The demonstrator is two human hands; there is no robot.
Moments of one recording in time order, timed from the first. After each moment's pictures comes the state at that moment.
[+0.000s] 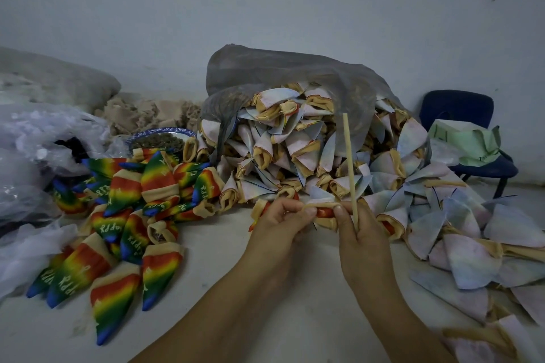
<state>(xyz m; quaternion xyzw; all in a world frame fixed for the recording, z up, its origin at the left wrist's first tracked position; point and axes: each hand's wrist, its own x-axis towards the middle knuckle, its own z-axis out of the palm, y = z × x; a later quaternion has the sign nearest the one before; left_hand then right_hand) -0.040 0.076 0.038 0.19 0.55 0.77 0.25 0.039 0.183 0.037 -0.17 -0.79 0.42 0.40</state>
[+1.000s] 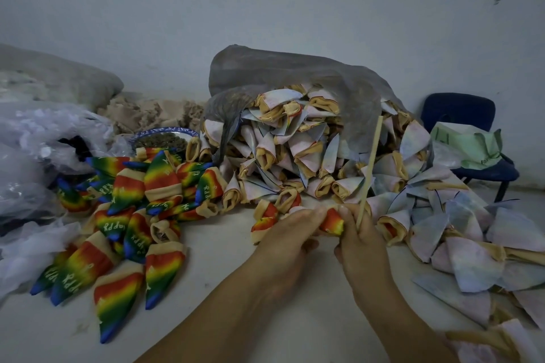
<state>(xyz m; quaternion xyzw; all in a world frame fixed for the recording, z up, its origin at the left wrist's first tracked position) -0.025 0.077 0.046 0.21 0.52 0.76 0.33 0.035 0.182 0.034 -0.21 -0.74 0.54 0.35</state>
